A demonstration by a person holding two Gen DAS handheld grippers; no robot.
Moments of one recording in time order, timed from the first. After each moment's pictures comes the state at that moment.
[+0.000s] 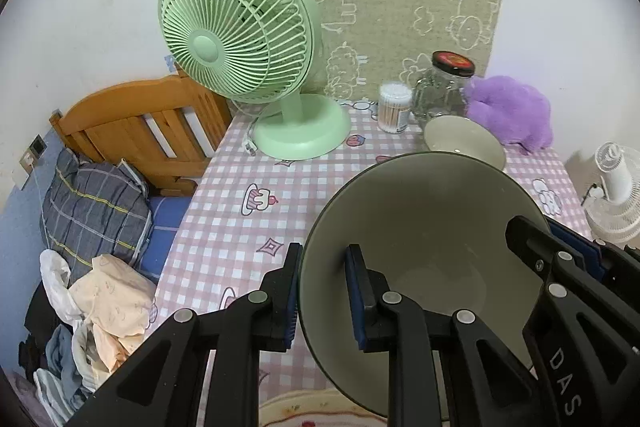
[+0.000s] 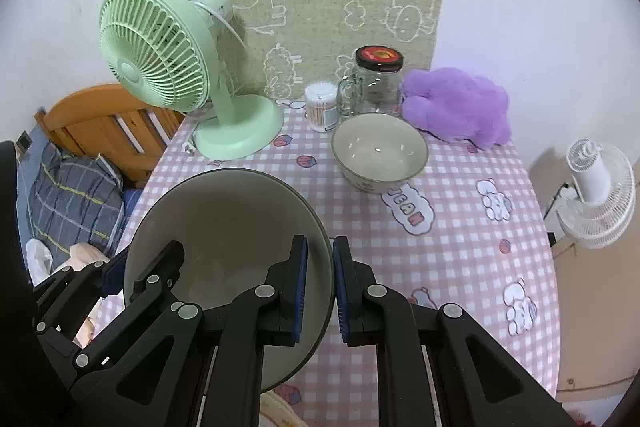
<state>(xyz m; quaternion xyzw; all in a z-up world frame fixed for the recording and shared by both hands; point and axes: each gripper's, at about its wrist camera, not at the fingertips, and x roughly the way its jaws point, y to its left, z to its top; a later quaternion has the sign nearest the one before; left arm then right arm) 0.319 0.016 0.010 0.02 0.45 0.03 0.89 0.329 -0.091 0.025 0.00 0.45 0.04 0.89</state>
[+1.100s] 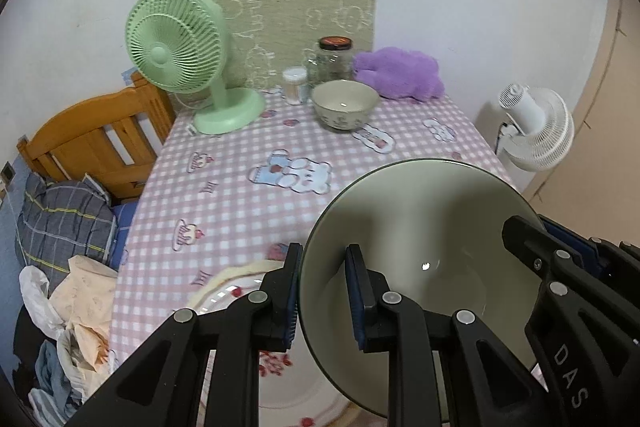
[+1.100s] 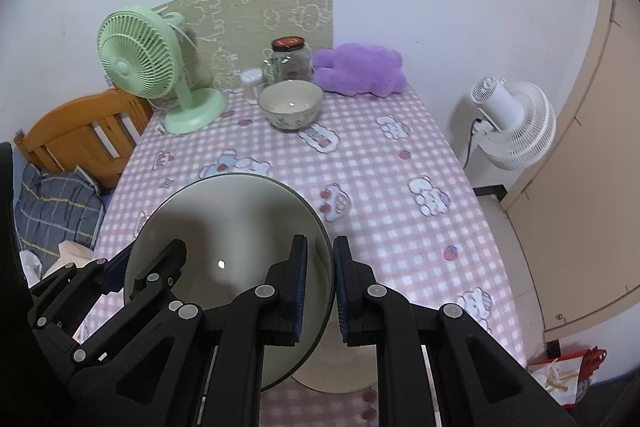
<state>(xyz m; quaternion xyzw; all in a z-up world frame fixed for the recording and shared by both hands) 0.167 -0.041 0.026 0.04 0.43 -0.08 0.90 0.145 -0.155 0.051 0.03 0.44 -0.06 0.90</state>
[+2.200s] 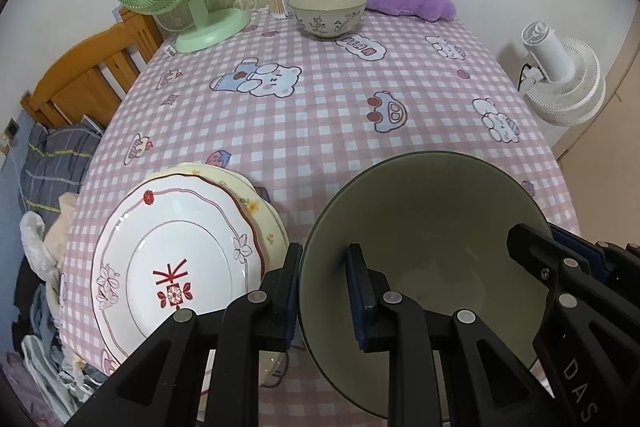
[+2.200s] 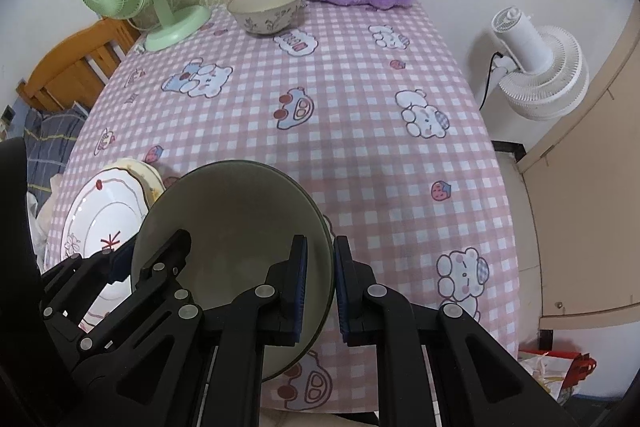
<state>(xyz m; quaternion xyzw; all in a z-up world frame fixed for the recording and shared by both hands) 0.155 -0.116 -0.063 0.05 0.53 -0.02 0.85 0.148 -0.232 -0.039 0.02 0.55 0.00 0.84</state>
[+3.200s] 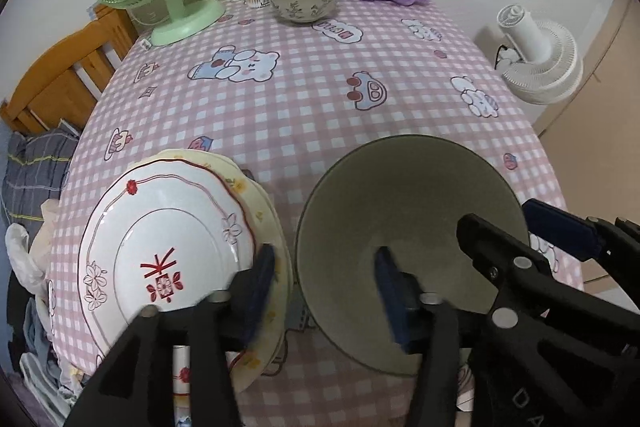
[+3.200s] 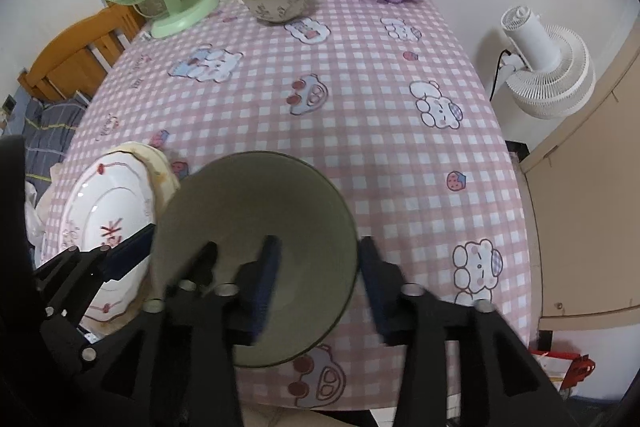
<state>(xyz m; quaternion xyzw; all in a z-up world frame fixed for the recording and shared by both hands) 0.144 -0.104 -0.065 0.04 0.54 -0.08 0.84 0.139 -0.214 -0.046 0.01 0.55 0.00 0.84</state>
